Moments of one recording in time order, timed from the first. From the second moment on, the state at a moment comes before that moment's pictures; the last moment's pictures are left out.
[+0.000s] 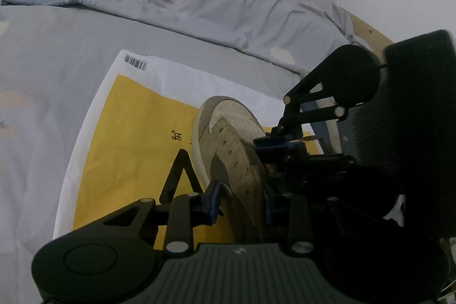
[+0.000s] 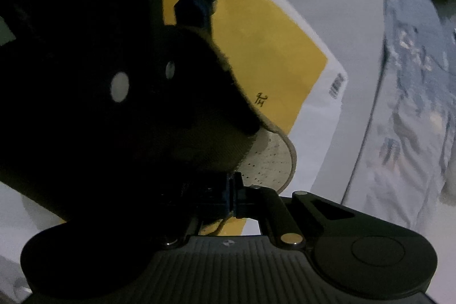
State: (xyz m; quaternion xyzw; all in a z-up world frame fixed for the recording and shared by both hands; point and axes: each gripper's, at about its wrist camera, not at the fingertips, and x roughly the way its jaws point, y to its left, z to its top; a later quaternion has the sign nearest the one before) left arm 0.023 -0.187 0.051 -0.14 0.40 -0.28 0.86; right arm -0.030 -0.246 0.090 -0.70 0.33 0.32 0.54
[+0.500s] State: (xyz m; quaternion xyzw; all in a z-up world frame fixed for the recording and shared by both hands) left arm 0.021 -0.204 0.048 -0.11 0.39 -0.26 0.88; right arm -0.050 -0.228 0.145 -0.60 0.27 0.33 0.68
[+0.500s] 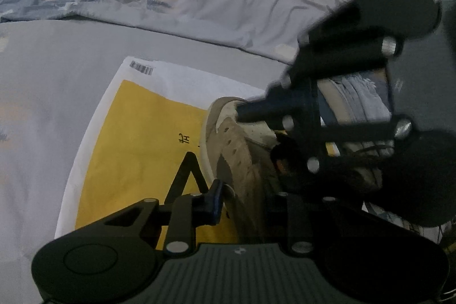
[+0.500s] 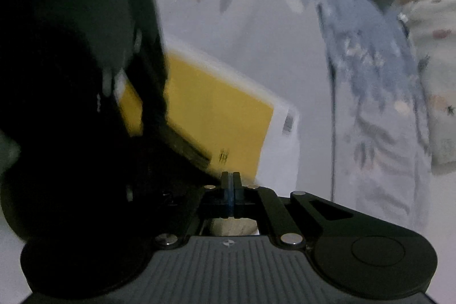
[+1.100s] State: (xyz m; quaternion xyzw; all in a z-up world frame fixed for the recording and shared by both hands) left arm 0.022 -0.191 0.057 -0.12 0.40 -0.28 0.86; right arm -0.041 -0.234 0.137 -0.63 0.36 0.32 0.61
